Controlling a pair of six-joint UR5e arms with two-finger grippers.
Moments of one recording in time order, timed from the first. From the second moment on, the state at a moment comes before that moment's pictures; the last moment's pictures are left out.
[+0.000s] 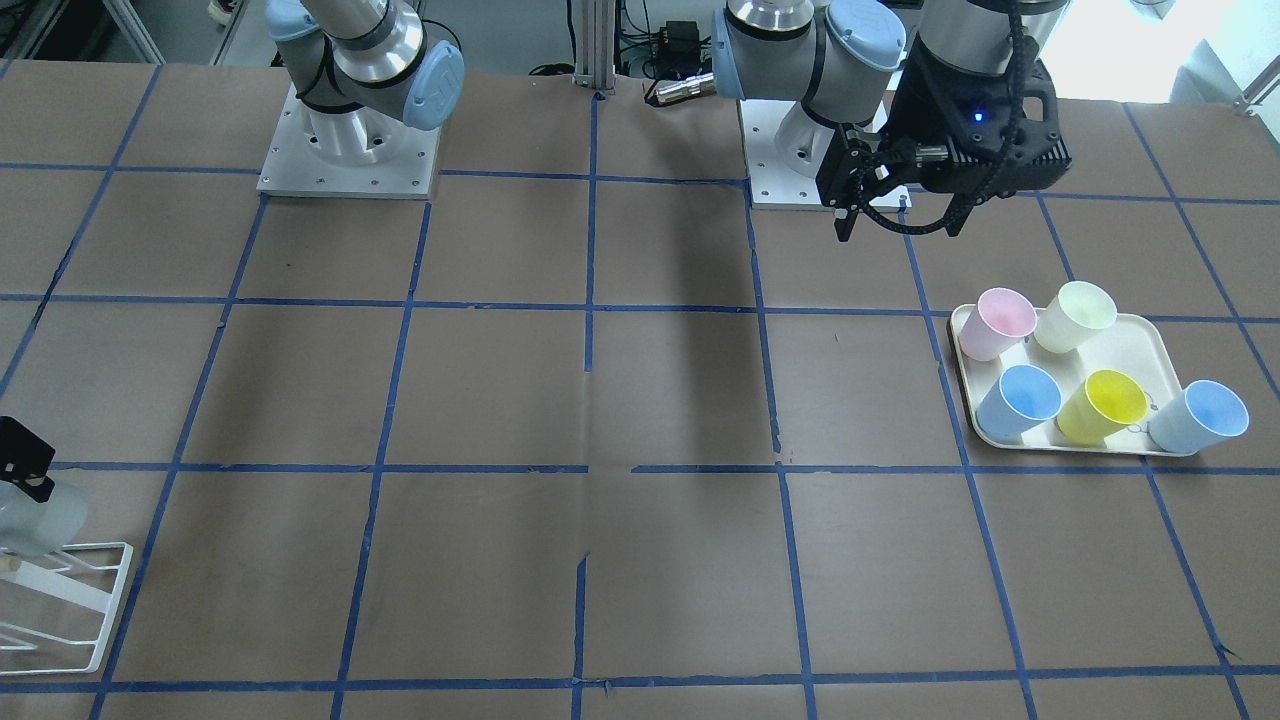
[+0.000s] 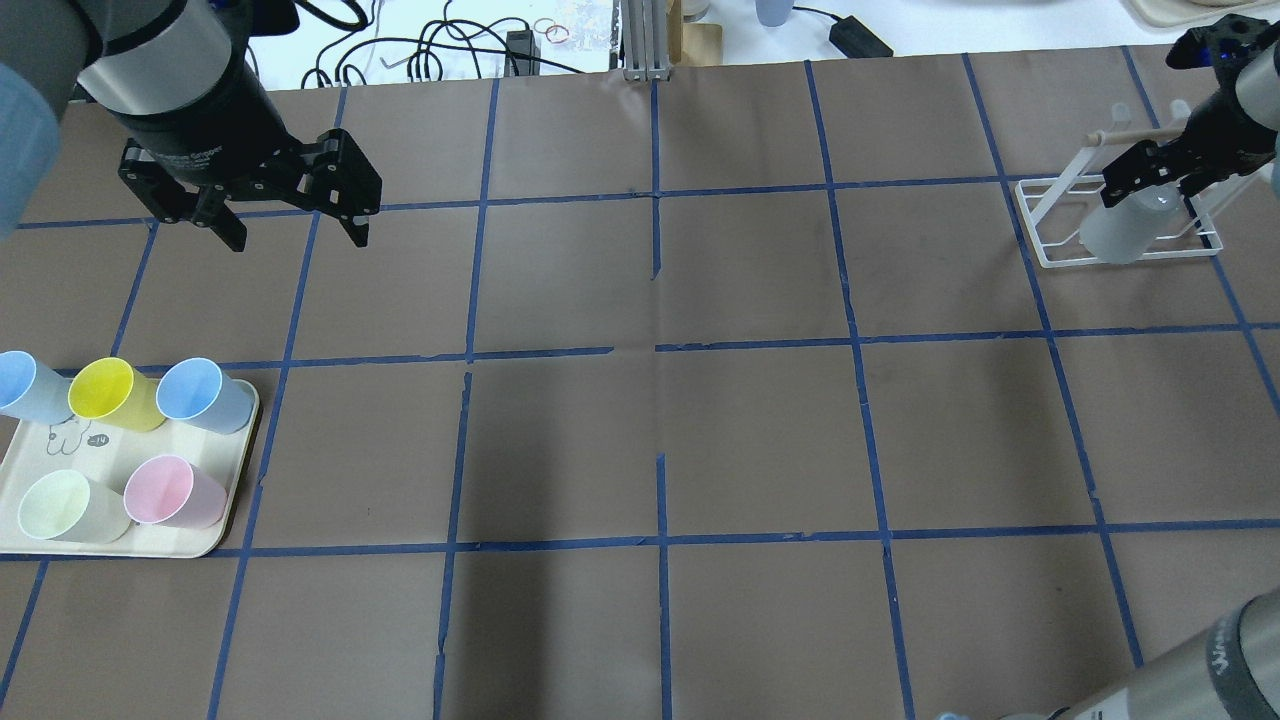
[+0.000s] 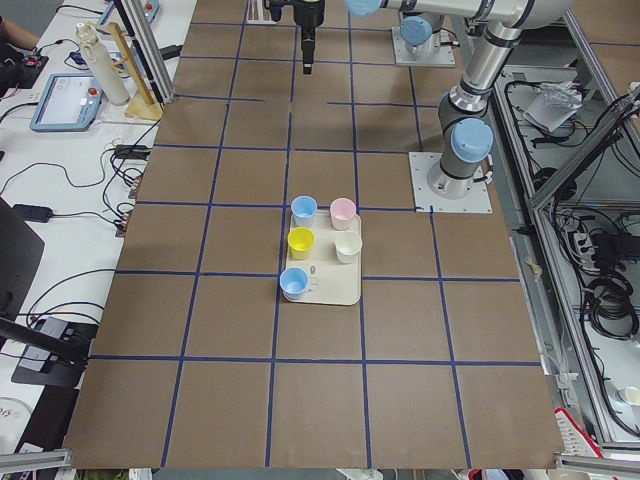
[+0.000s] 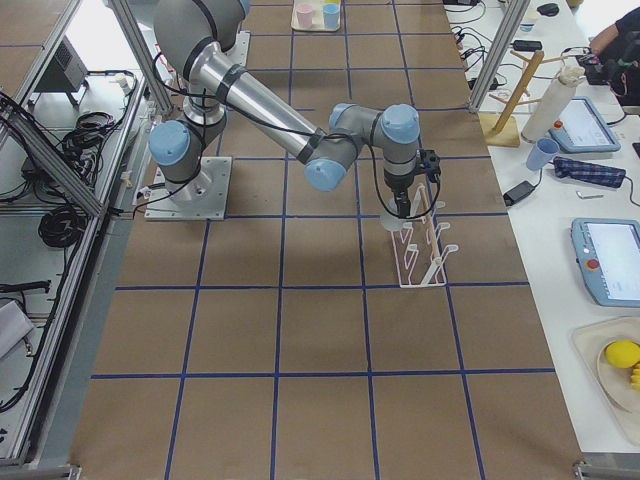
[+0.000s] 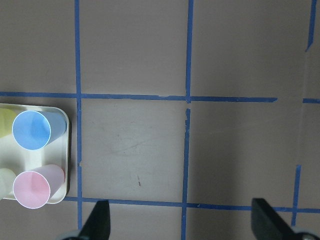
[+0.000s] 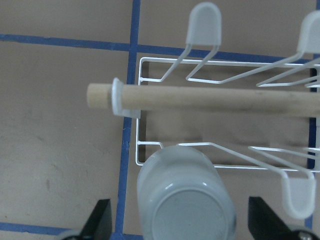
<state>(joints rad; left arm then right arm) -1.57 -1.53 -1.54 -1.60 1.64 -0.04 1.07 -1.20 1.63 -2.16 -1.47 -0.58</state>
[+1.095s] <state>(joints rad) -1.57 -1.53 -1.54 -1.60 1.64 -0.03 1.07 -1.18 1.63 -2.15 -1.47 -0.58</state>
